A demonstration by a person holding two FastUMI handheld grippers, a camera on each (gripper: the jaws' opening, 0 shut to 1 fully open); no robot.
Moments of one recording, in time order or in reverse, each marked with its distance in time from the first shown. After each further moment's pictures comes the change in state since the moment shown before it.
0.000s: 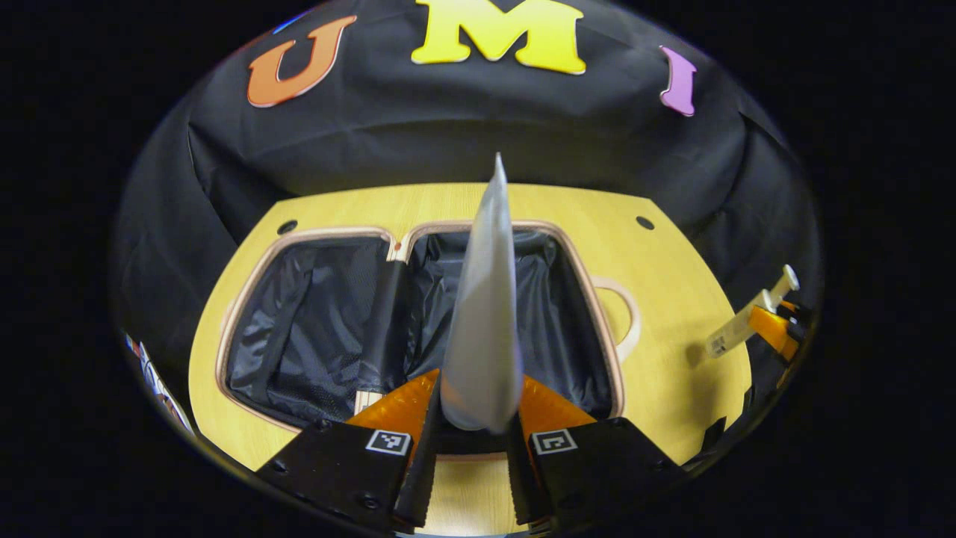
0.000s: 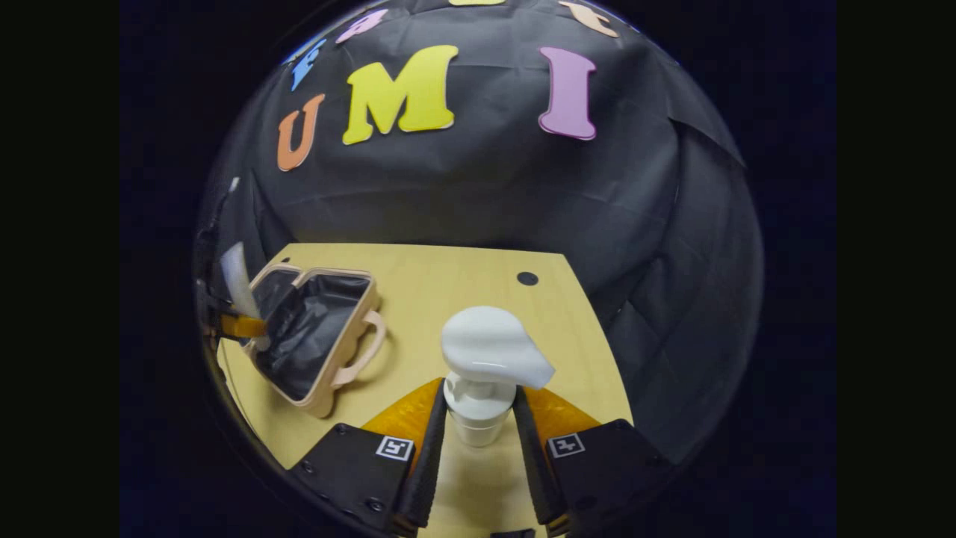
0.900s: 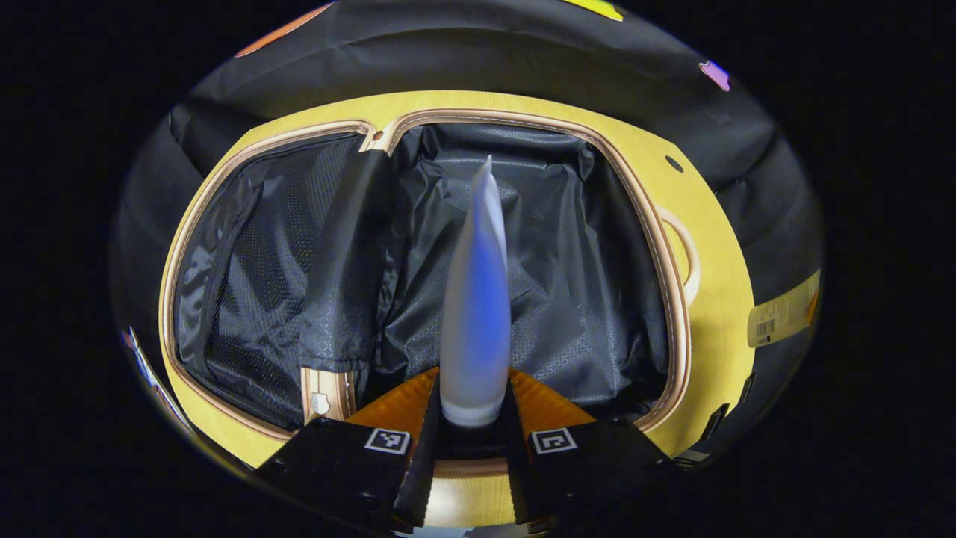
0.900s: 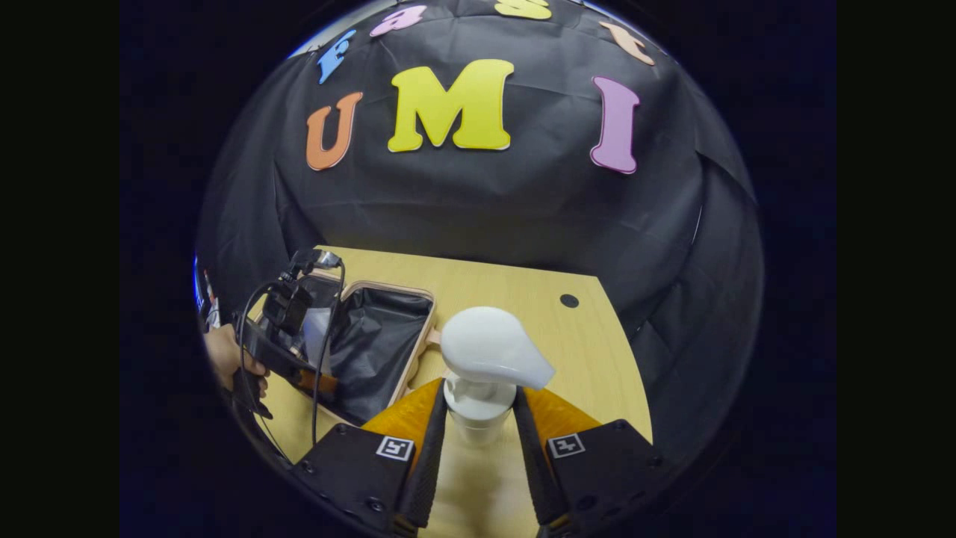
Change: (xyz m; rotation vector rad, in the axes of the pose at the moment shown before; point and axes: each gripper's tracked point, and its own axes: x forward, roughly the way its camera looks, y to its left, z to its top) left arm 0.049 0.006 -0.053 -0.040 0.279 -0.021; right arm -0.018 0.085 0.031 -0.031 -0.029 0.050
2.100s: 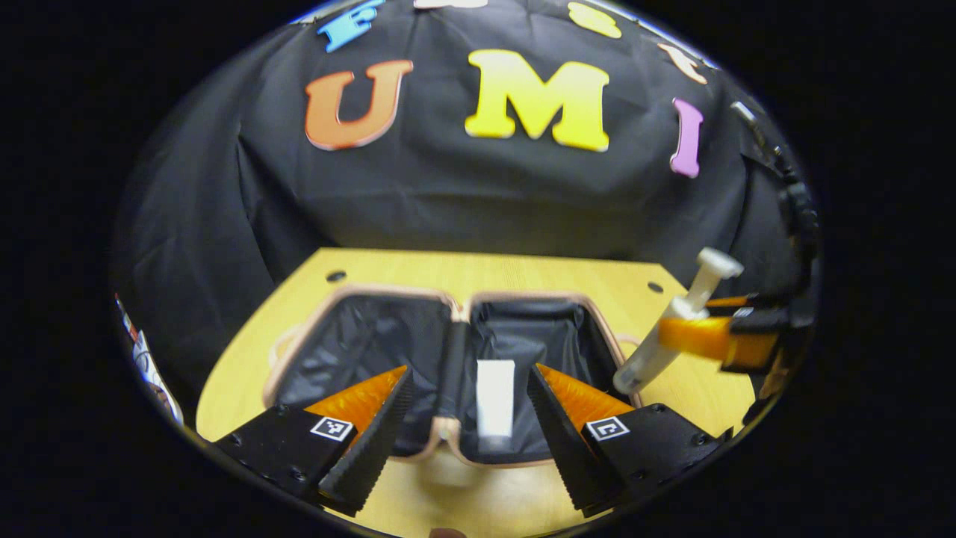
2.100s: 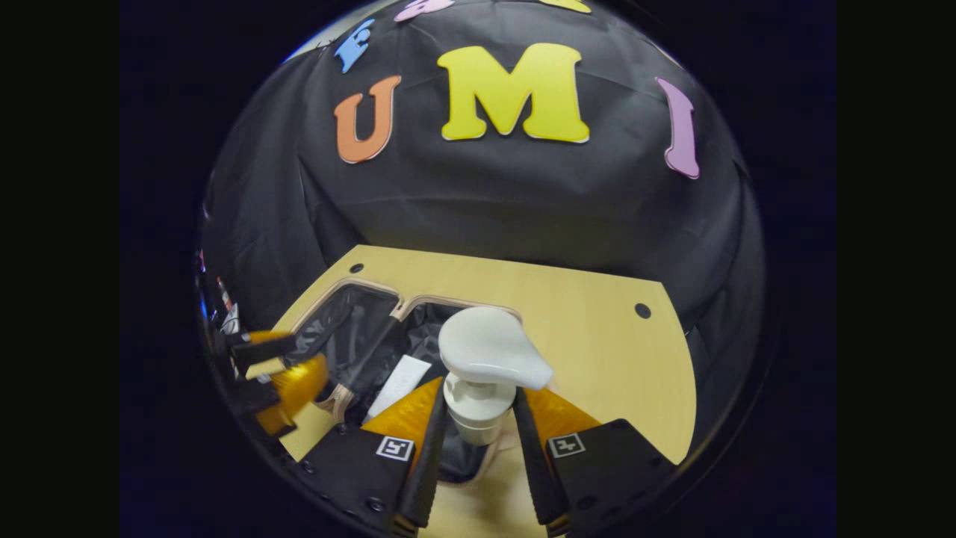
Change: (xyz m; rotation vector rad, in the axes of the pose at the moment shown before) left arm -0.181 0.055 0.064 0.014 -0.767 0.103; right arm 0.059 0.138 0.030 -0.055 0.063 0.197
